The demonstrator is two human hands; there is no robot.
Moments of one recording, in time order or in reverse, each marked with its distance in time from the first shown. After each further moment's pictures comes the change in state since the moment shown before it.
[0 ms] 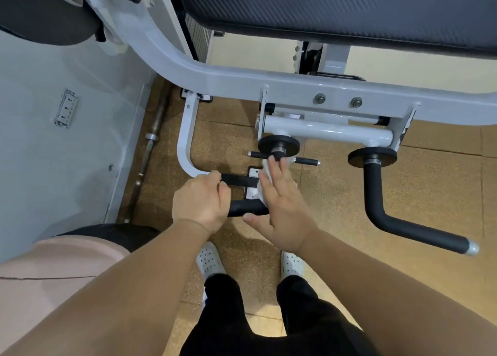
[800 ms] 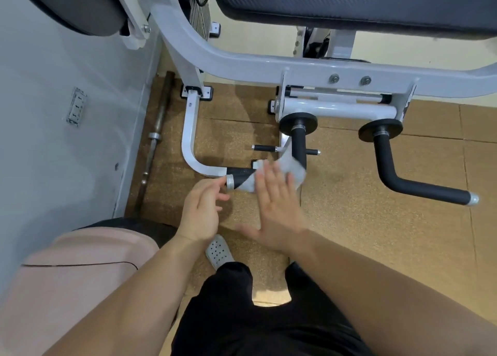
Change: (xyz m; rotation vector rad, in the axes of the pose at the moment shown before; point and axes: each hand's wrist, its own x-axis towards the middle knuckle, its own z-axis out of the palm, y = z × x) left_hand -0.079 -0.057 -0.034 -1.025 -0.121 -0.226; right_hand -0.024 -0.102 0.041 -0.309 -0.120 0.099
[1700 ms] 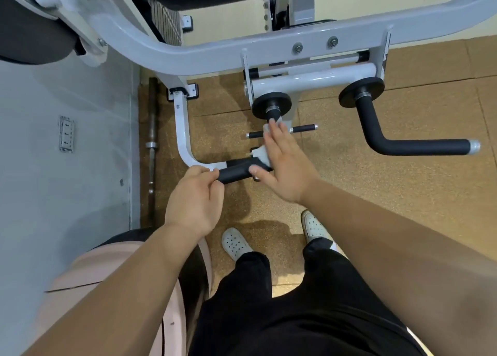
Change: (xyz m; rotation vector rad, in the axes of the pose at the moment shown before) left_hand 0.008 0.036 0.017 0.903 -0.107 0.201; right_hand 0.019 0.075 -0.022 0.331 0.101 0.129
